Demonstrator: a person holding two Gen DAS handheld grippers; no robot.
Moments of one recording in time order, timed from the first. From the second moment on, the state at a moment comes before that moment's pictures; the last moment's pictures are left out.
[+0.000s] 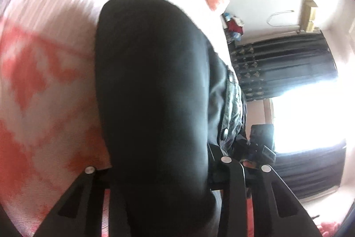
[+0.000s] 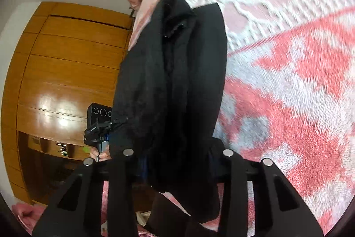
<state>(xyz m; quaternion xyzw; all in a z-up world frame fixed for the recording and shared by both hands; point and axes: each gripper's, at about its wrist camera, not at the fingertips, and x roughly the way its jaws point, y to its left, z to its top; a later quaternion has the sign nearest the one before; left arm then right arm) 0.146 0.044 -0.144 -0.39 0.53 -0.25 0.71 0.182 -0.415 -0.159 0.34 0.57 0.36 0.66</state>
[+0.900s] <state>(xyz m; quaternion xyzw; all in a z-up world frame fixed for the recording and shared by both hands) 0.280 0.027 -0.178 -0.33 0.53 -0.19 0.76 0.344 -0.428 -0.189 0.31 0.57 0.29 0.70</state>
